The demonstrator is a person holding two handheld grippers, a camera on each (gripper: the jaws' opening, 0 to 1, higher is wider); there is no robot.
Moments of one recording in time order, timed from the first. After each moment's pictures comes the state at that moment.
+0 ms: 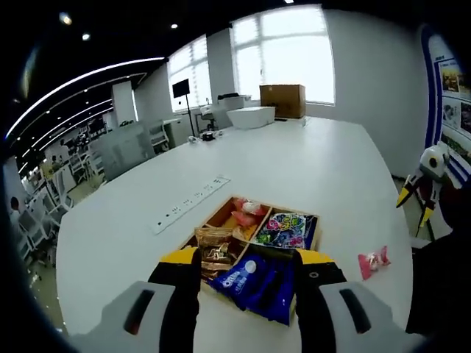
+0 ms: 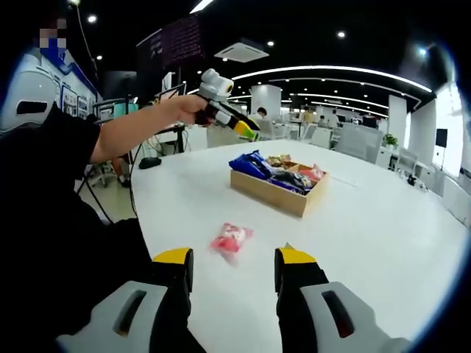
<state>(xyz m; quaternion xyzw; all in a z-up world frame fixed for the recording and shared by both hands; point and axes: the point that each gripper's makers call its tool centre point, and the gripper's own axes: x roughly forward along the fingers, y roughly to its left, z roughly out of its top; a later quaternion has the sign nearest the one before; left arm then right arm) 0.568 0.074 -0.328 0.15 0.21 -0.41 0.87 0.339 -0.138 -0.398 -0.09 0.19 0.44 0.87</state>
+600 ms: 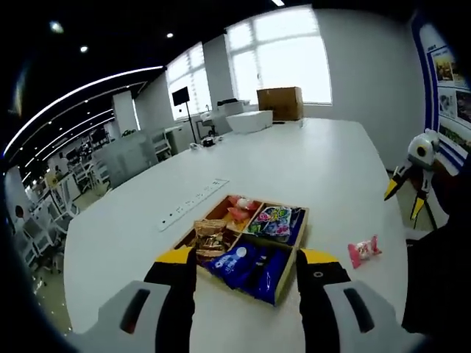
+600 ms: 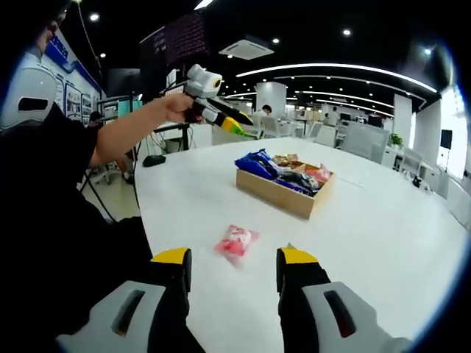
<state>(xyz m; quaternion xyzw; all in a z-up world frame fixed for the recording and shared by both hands) 0.532 0.097 -0.320 0.15 0.19 -0.41 0.88 0.339 -0.127 -0.396 -0.10 0.19 0.45 0.87</state>
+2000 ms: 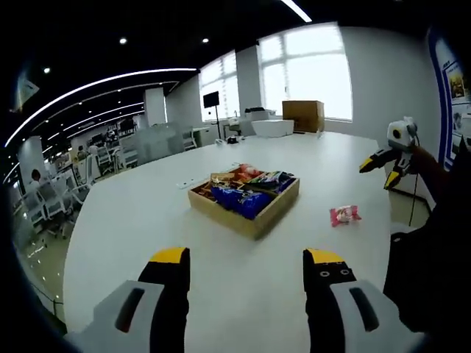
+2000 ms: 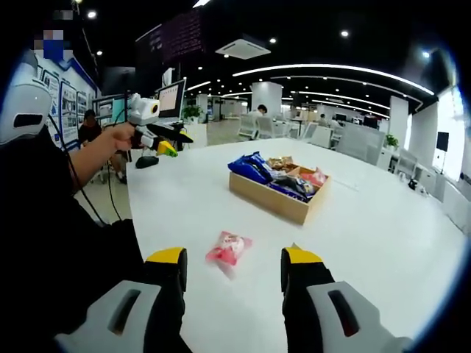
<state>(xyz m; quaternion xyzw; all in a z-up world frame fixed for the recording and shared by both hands) 0.419 0.183 -0.369 0.10 0.17 -0.34 0.92 0.351 -0.125 -0.390 -0.11 0.19 0.43 0.87</state>
